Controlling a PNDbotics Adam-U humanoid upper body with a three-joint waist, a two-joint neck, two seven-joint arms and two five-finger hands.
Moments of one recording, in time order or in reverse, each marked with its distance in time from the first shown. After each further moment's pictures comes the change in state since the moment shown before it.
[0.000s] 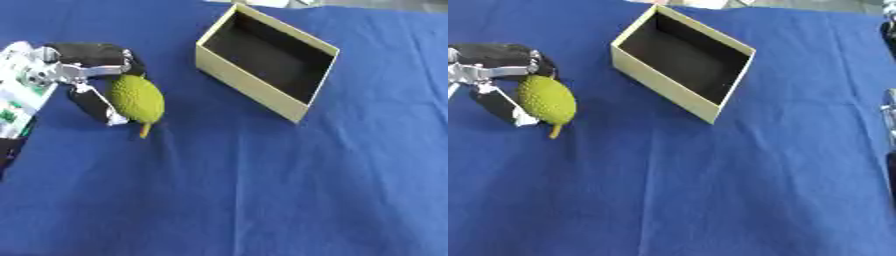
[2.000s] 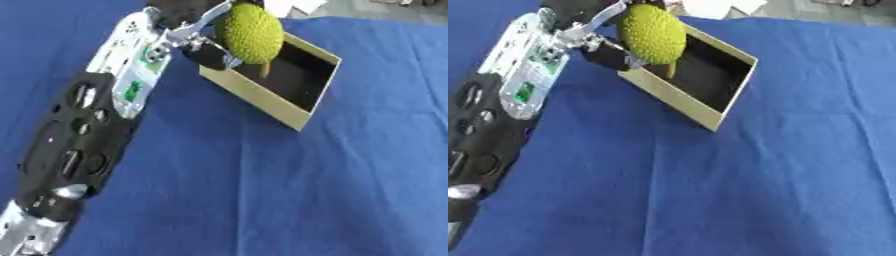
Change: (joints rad) left arm -0.145 -0.424 0.151 0.040 -0.388 0.048 0.564; right arm -0.046 0.023 0.002 0.000 -0.023 -0.010 -0.009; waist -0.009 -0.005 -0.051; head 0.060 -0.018
